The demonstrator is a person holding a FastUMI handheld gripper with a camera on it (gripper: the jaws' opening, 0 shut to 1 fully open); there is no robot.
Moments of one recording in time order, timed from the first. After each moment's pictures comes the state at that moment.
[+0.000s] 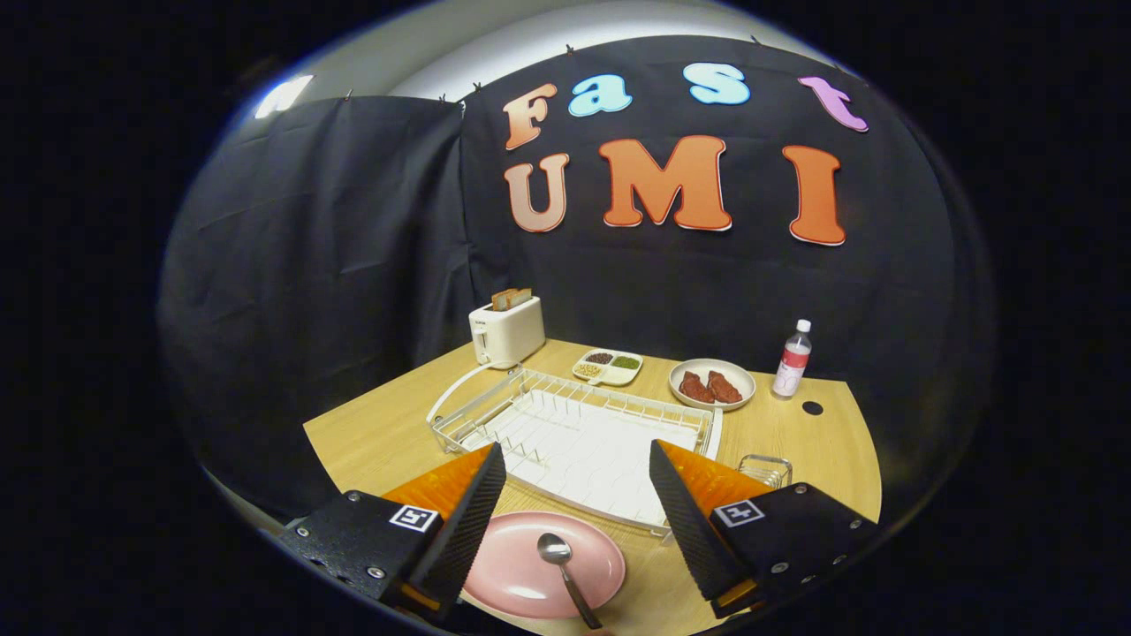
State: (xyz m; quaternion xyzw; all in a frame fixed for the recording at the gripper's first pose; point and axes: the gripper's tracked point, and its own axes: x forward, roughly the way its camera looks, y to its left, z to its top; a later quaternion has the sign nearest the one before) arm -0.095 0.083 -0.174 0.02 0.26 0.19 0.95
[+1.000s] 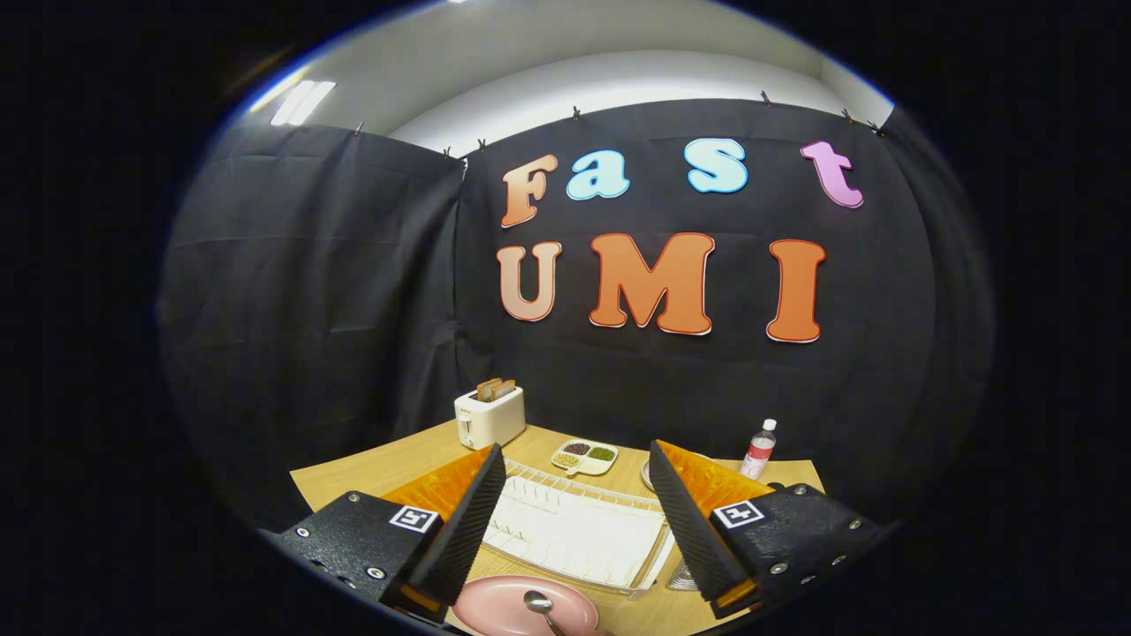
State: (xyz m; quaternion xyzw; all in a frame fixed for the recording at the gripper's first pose) arm -0.061 0.078 -0.062 0.02 0.14 0.16 0.98
